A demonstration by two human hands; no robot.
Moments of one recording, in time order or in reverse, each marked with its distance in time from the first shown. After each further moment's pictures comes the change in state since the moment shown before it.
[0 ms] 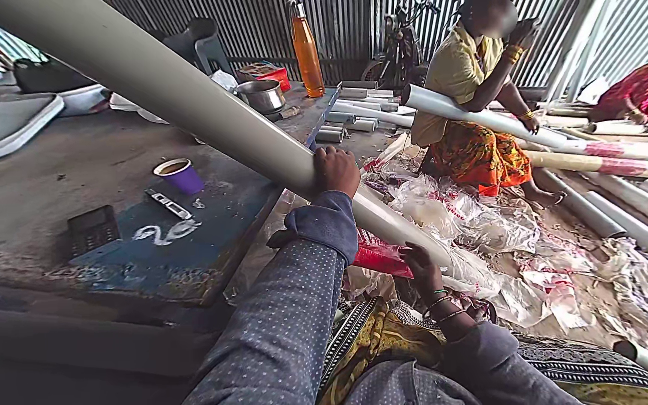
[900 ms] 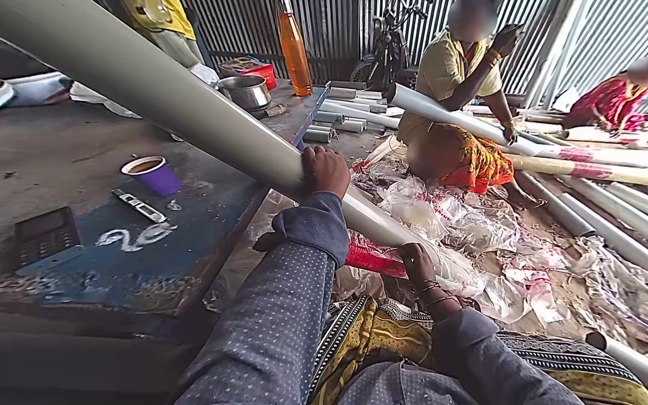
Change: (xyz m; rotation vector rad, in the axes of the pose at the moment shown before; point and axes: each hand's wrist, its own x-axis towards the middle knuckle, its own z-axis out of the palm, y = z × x) left_hand 0.005 0.001 0.004 -0.002 0.000 0.004; right_hand 0.029 0.019 -0.018 -0.541 -0.040 0.004
